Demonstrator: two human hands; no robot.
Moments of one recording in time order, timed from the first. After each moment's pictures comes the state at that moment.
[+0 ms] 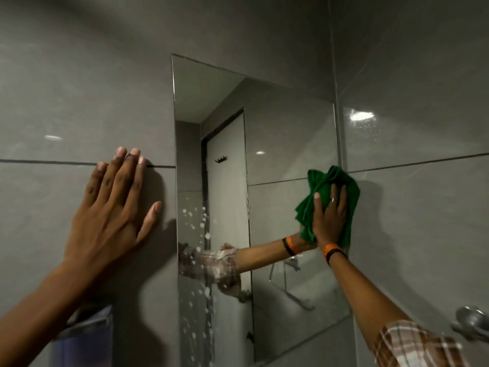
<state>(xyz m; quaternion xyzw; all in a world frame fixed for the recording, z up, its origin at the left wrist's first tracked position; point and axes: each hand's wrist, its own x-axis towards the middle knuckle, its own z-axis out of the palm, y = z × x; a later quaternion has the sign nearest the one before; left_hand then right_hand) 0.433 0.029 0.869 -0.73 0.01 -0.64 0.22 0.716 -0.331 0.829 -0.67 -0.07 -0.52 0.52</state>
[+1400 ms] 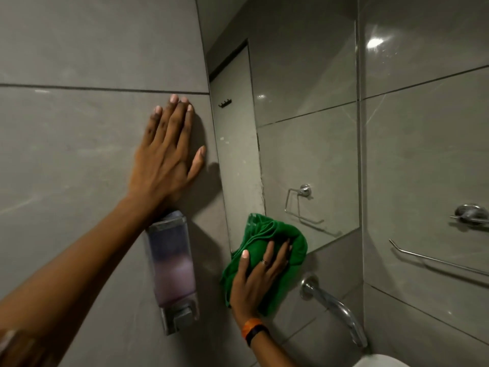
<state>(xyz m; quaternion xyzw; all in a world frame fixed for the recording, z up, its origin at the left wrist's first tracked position) 0.418 0.033 0.846 -0.78 0.06 -0.58 0.21 0.492 -0.078 0.583 -0.68 -0.01 -0.46 0.57</state>
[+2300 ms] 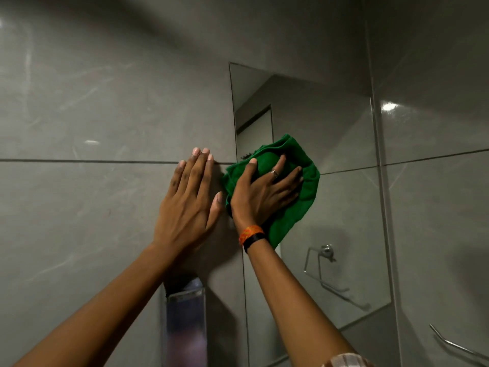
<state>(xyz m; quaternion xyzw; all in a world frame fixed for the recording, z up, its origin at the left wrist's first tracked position) 0.417 0.031 0.873 -0.75 0.06 -0.64 0.17 0.502 -0.068 0.896 -0.61 0.00 -0.51 0.61</state>
